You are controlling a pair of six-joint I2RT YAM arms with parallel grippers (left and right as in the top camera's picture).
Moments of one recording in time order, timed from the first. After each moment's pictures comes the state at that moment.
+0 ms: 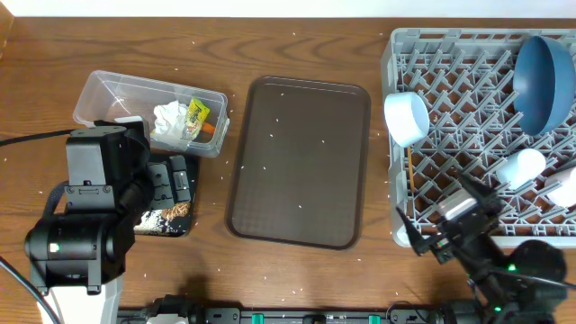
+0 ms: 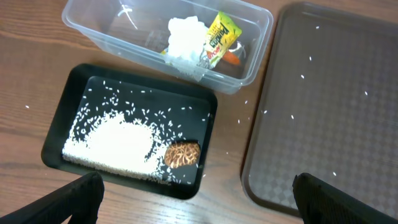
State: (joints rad) left arm 0.00 0.99 1.32 -1.25 -0.07 -0.11; right arm 0.08 0.29 0.54 -0.52 -0.39 -0.41
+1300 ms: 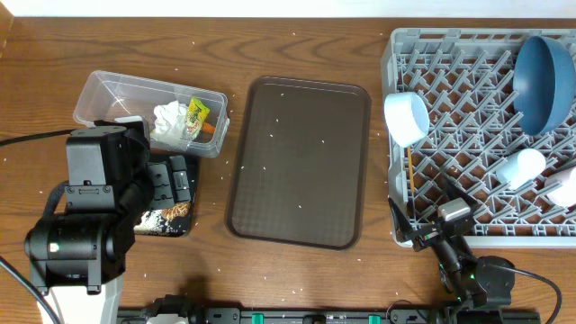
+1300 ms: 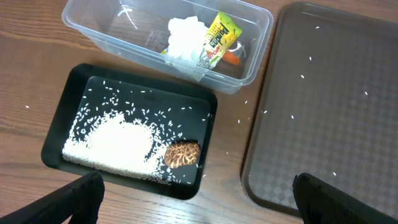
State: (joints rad) left arm 0.00 0.99 1.32 -1.25 -0.07 -0.11; right arm 0.02 0.01 0.01 -0.04 -0.37 -0.07
